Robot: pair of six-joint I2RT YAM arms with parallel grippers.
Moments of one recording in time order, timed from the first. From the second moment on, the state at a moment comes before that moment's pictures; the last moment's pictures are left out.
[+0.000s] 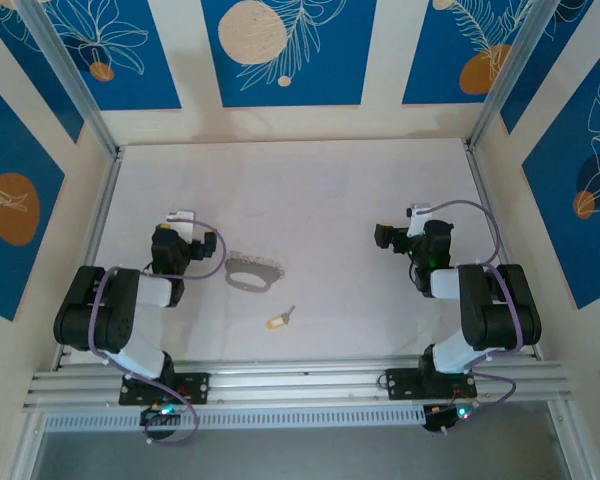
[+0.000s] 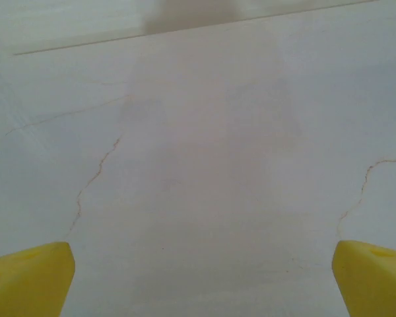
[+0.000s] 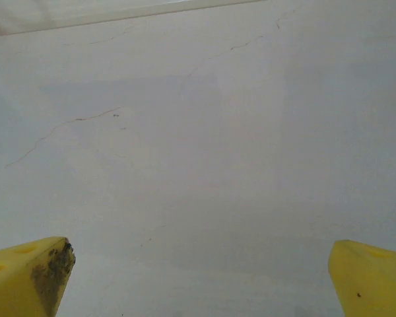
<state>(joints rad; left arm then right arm) -0.09 1.56 0.38 0.82 -0.05 0.08 -0.01 1.53 0.41 0.69 -0.21 0.09</state>
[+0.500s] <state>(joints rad) -0.09 1.56 0.38 0.82 -0.05 0.08 -0.01 1.53 0.41 0.69 -0.21 0.09</state>
